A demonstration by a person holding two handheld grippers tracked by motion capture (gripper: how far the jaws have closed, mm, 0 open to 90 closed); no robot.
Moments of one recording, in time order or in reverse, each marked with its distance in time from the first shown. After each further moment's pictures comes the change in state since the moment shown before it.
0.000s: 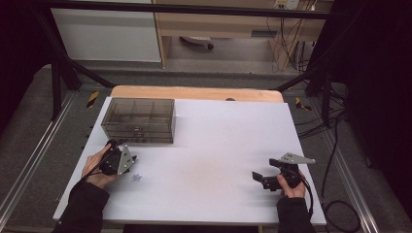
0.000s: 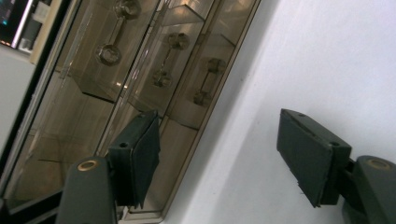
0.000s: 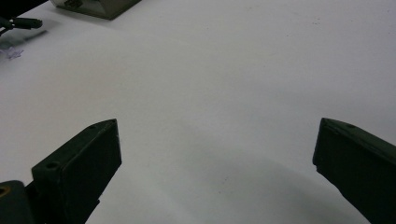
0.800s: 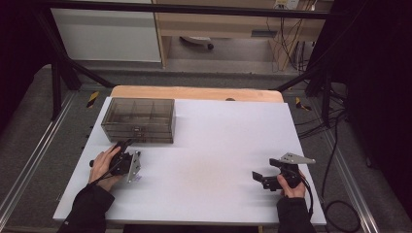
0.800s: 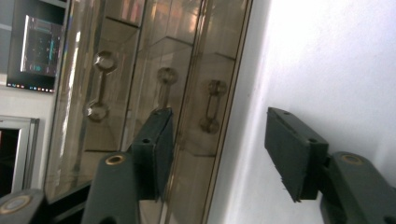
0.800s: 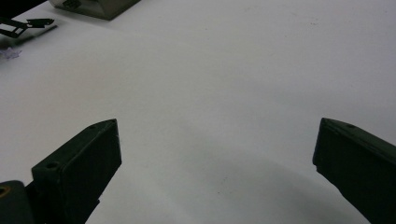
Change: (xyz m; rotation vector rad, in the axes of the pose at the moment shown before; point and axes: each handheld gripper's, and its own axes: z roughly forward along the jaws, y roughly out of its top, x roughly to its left) left arm -0.017 0.007 0.017 -0.023 0.109 0.241; right arm 0.000 0.000 0.000 -0.003 -0.005 0.000
